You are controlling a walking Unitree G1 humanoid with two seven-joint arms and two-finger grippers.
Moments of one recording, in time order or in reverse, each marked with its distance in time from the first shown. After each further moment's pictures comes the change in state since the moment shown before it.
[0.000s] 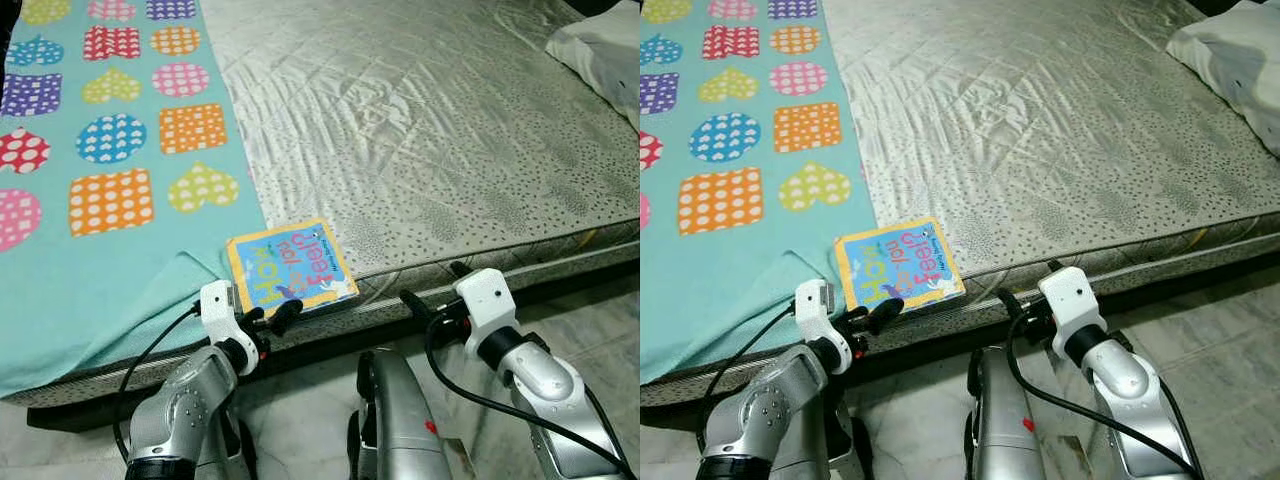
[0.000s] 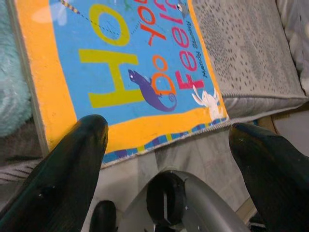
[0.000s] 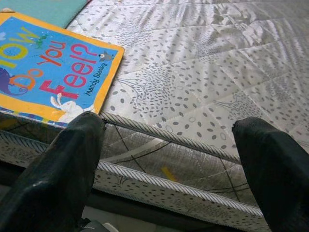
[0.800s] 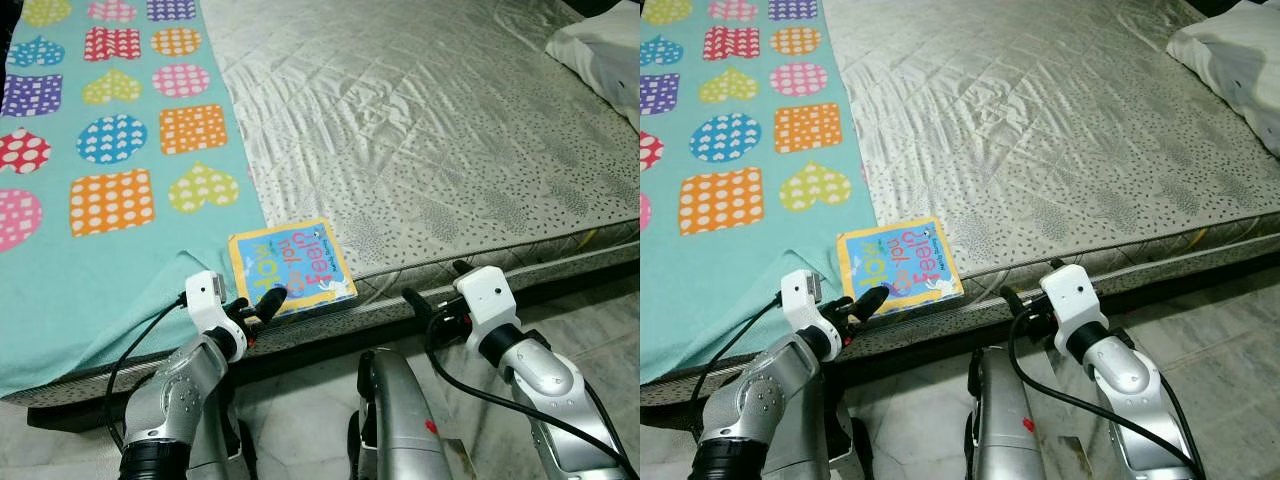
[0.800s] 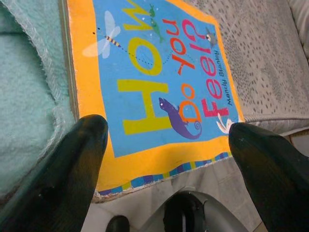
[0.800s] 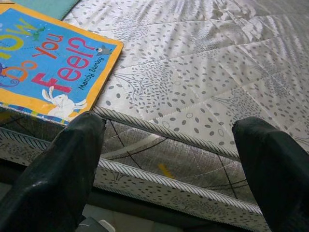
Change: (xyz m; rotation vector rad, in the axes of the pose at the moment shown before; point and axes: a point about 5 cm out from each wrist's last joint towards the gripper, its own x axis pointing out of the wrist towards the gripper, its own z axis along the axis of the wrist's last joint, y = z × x) left arm 0.007 0.013 0.014 0.005 -0.047 0.067; right arm 0.003 -0.004 -0.005 -0.005 0.016 -0.001
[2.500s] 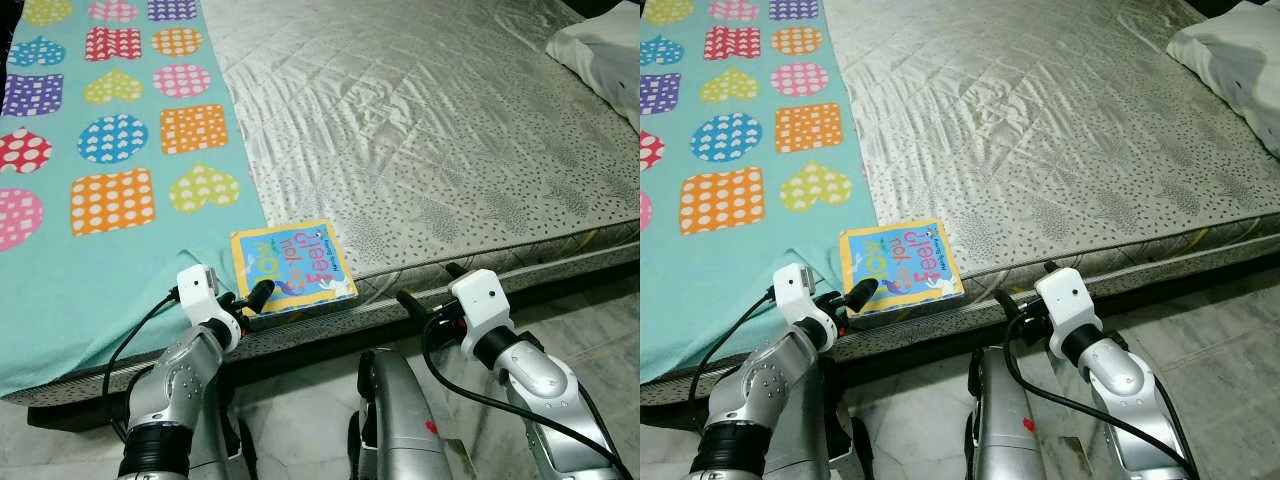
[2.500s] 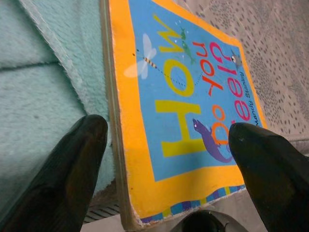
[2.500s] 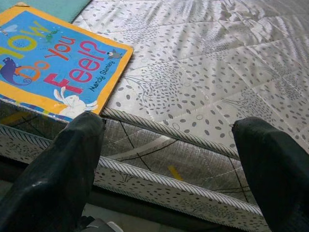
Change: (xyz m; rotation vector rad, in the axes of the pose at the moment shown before) left arm 0.009 0.009 0.007 0.011 -0.042 0.078; right arm 0.002 0.005 -0.002 0.010 -0.009 0.026
